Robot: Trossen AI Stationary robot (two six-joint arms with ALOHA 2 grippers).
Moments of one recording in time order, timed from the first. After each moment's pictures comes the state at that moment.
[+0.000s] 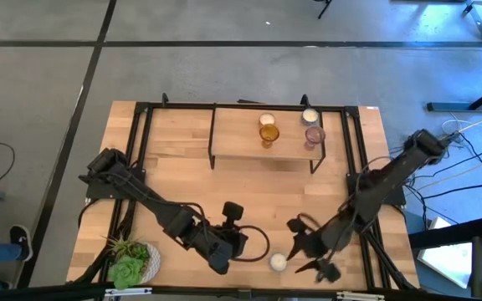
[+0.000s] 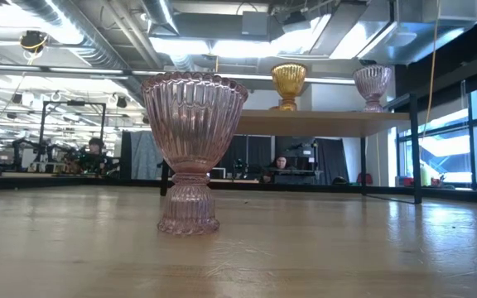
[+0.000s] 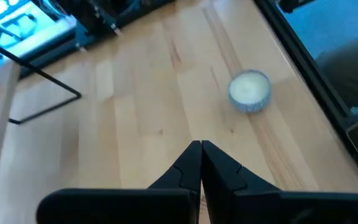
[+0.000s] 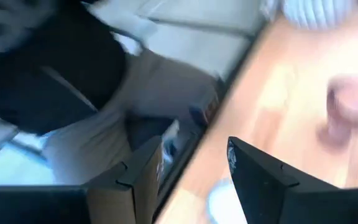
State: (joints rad) left arm -0.58 1.85 1.66 -0.65 -0.51 -0.05; right arm 0.76 1.40 0.98 -0.13 0.02 0.29
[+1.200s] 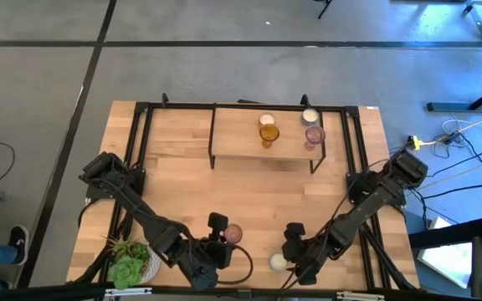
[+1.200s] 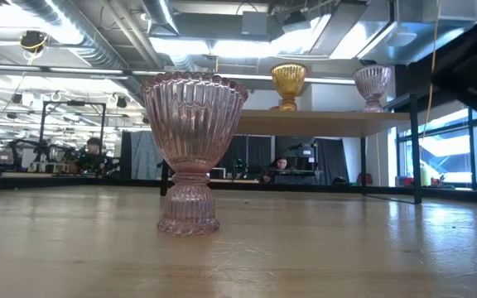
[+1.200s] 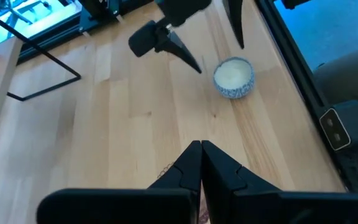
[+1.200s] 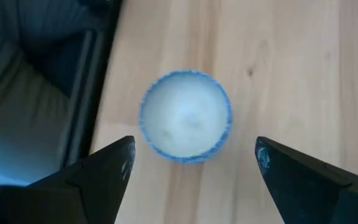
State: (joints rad) left arm -0.70 1.85 1.64 -0.72 -0.64 -0.23; right arm 0.80 1.74 1.01 -0.29 0.20 0.64
